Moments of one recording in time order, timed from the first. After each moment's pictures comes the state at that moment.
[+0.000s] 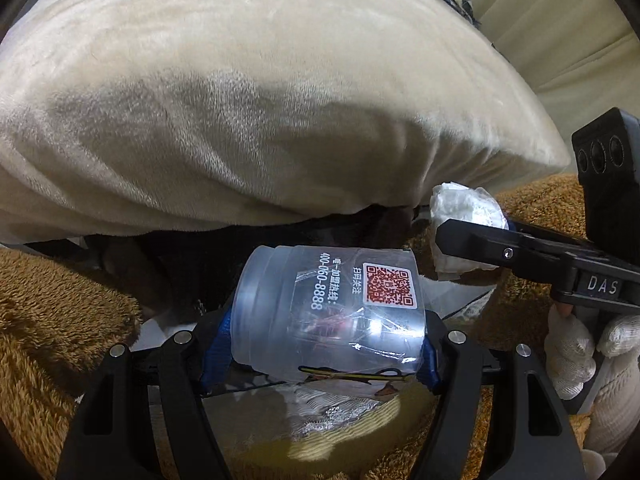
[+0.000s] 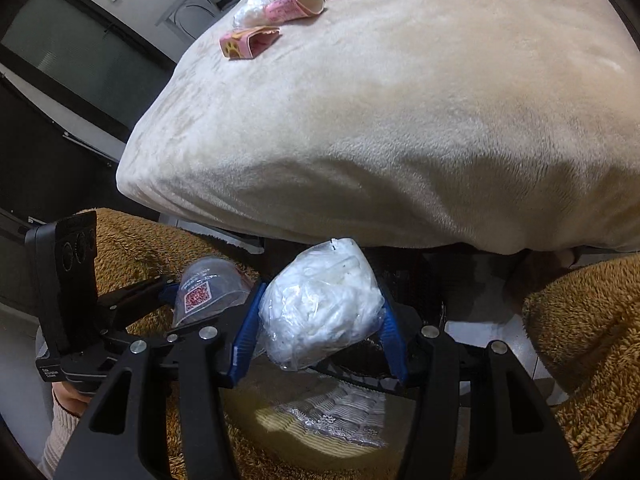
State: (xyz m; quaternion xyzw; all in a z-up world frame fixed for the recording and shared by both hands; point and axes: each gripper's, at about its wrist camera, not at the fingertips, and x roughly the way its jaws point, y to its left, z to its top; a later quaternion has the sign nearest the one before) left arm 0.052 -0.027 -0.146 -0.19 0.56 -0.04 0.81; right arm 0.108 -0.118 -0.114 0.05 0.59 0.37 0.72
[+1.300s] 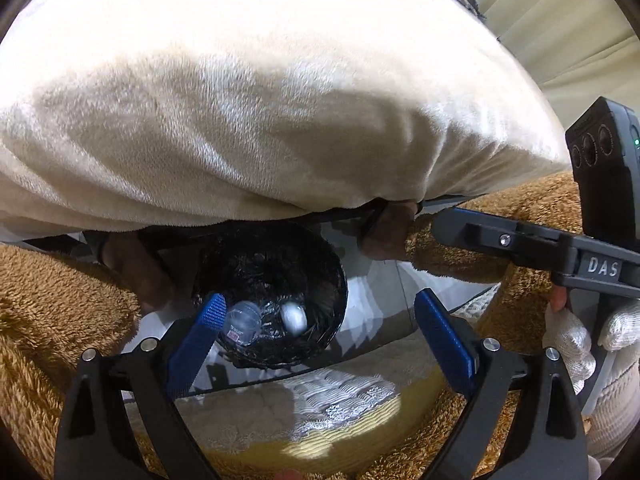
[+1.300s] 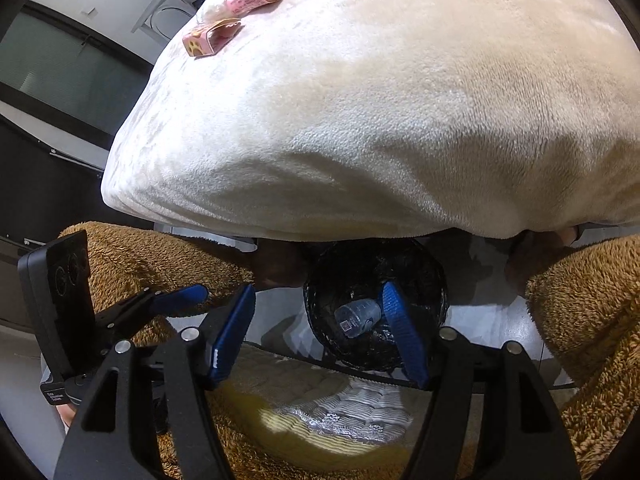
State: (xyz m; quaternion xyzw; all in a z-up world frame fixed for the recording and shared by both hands) left arm 0.053 -0.026 -0.147 -0.19 0.56 -0.05 0.81; right arm 0.117 -0.118 -0.121 0.07 0.60 0.35 0.71
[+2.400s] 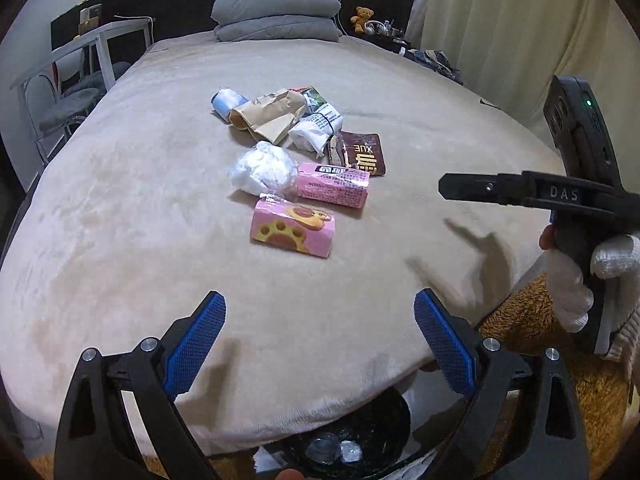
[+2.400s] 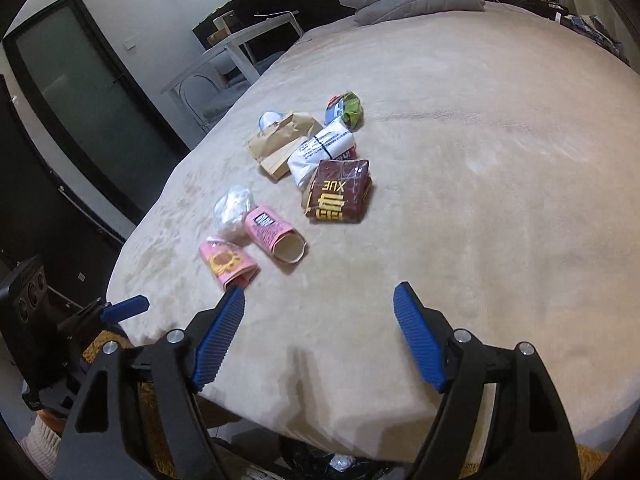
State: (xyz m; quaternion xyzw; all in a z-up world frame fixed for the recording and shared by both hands) left arm 0.141 0.028 -0.037 -0.06 0.42 -0.02 0.91; right arm 0.264 -0.093 -0.028 0.07 0.46 0.36 0.80
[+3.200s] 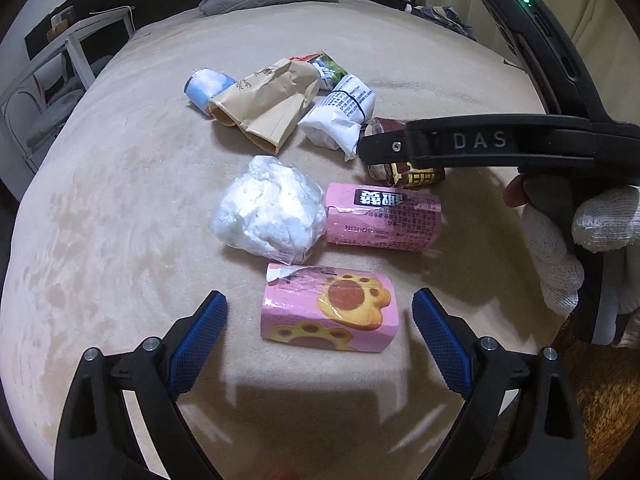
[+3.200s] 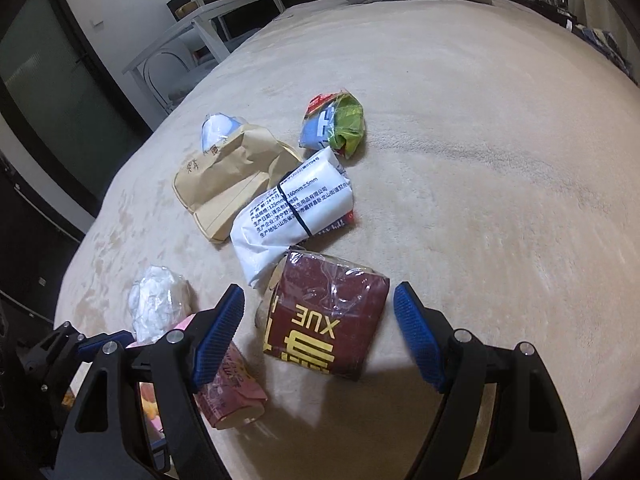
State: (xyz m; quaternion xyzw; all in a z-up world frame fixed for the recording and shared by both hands) left arm 0.227 0.040 -0.067 -0.01 0.49 -0.01 0.87; right arm 0.348 0.001 -0.054 -0.01 0.48 0.32 0.82
